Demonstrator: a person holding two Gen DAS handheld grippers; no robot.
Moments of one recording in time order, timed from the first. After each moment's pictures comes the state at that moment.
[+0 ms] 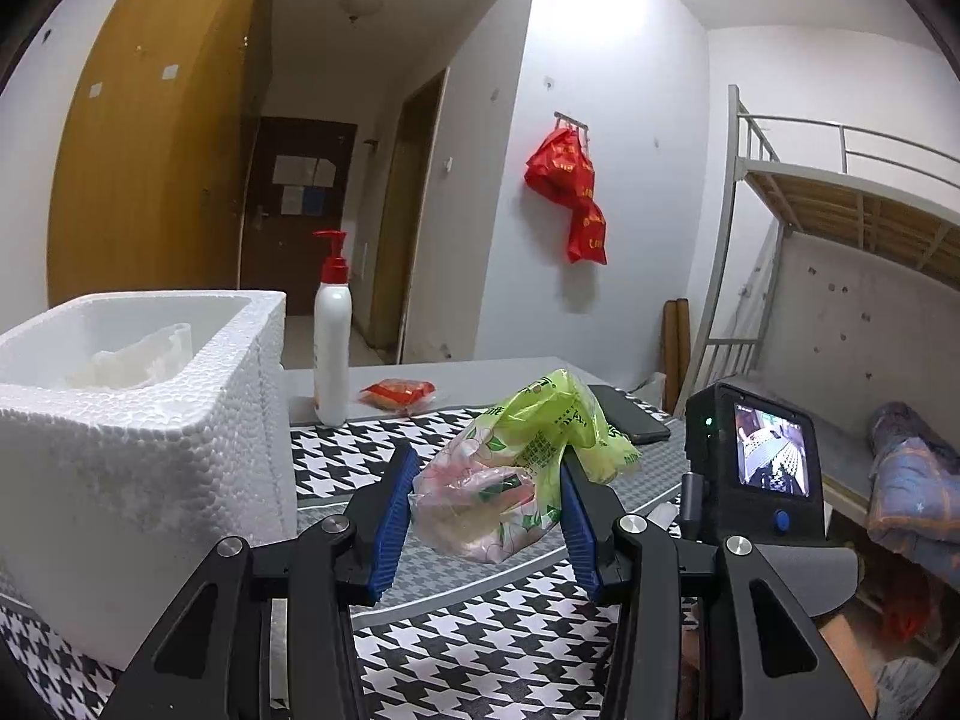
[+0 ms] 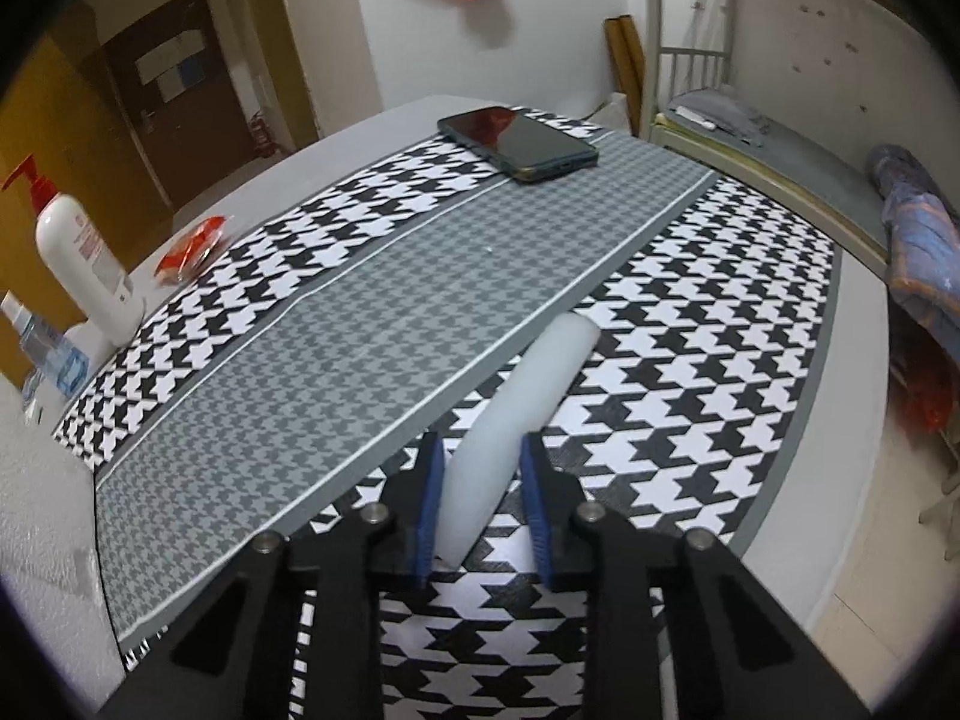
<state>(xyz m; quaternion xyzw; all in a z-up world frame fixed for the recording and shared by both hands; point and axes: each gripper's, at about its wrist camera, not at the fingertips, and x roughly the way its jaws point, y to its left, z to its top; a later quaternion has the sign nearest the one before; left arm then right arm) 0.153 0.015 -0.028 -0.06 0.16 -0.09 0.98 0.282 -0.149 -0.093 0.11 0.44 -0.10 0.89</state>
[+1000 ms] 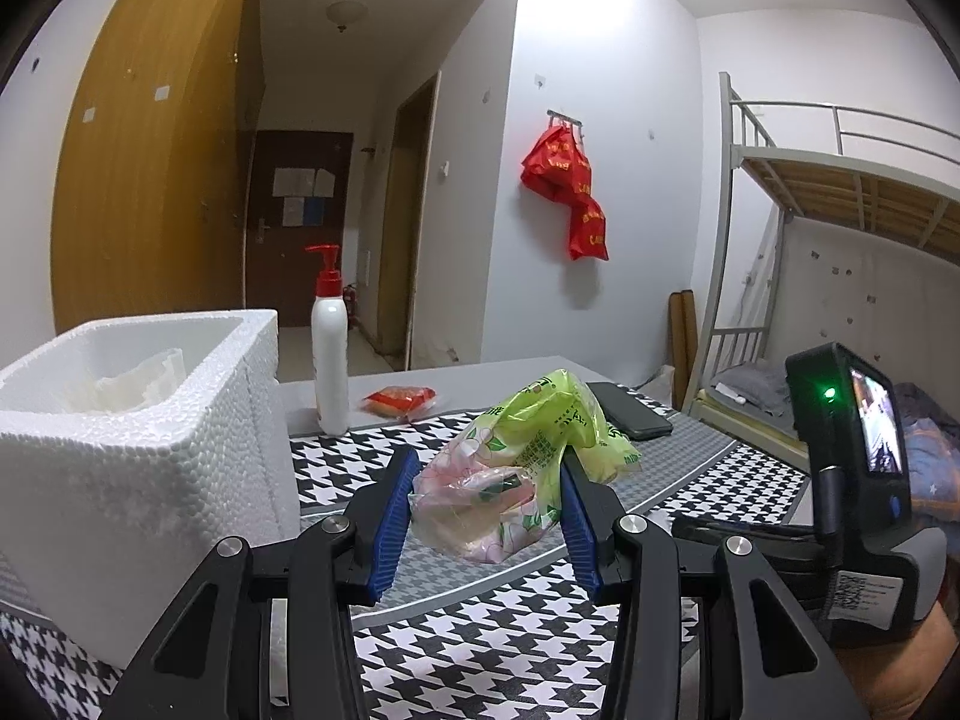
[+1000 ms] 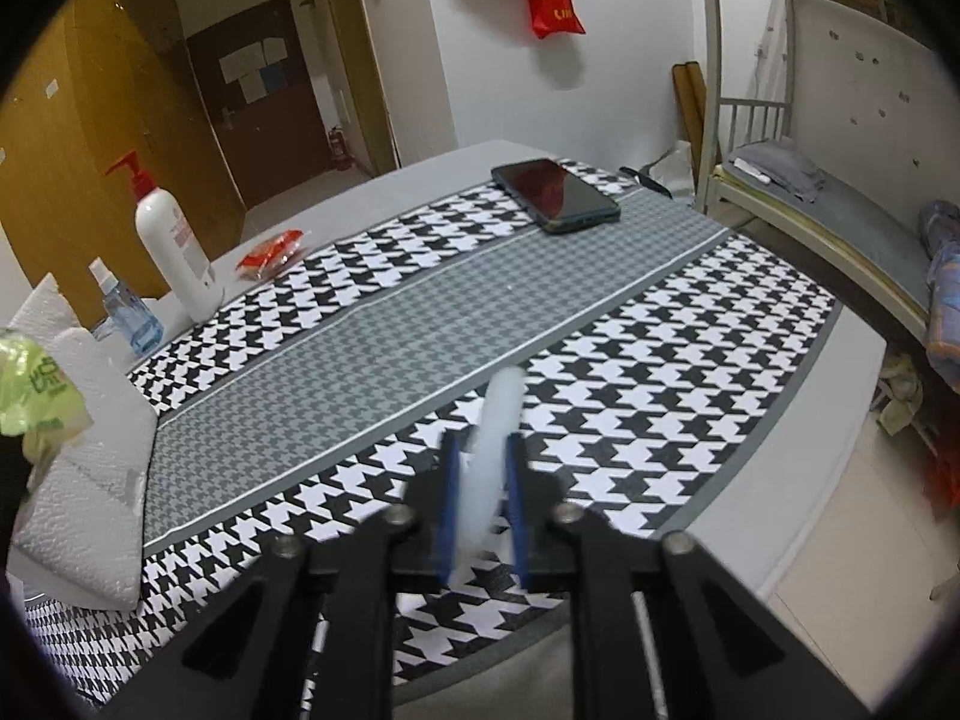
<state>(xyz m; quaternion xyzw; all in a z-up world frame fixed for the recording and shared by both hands) 0.148 0.001 -0.021 -0.04 0.15 -0.08 0.98 0.232 -0.164 -0.055 0.09 0.39 -0.02 0.92</state>
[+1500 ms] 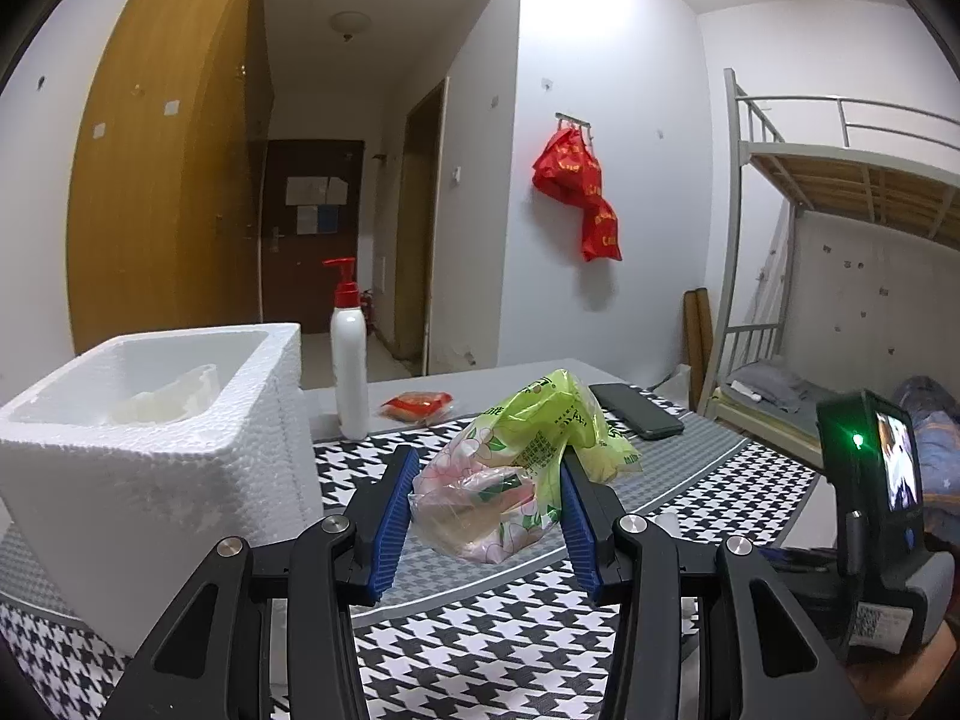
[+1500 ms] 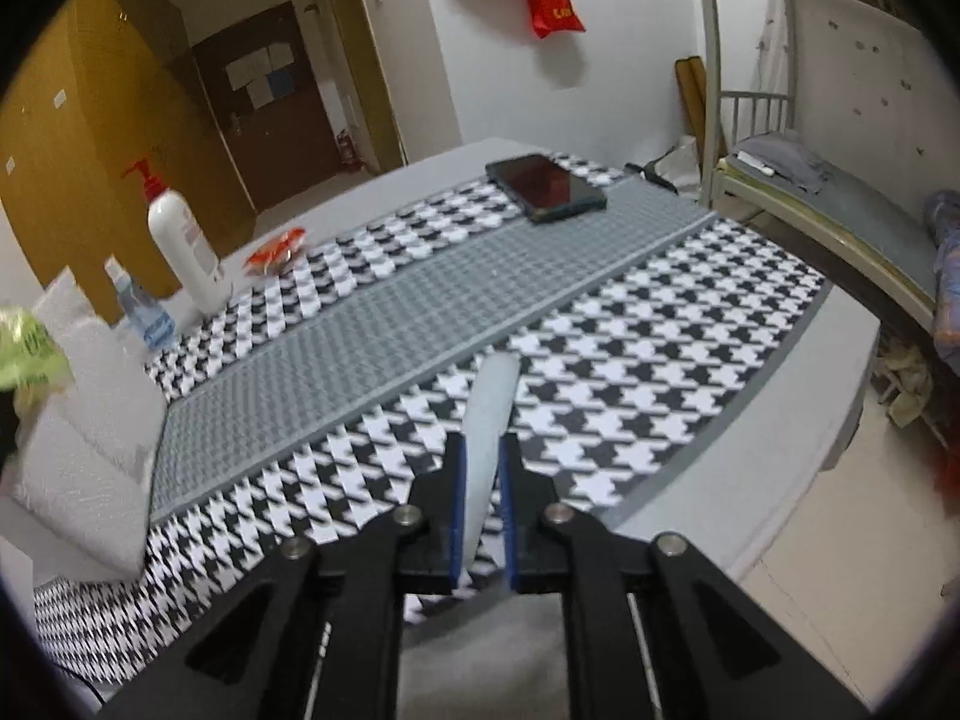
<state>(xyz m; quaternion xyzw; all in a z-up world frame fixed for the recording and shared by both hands) 0.139 0.000 -0.016 -0.02 0.15 -0.05 0.99 0.214 -0.181 -0.067 0.09 0.40 -0.01 0.91</state>
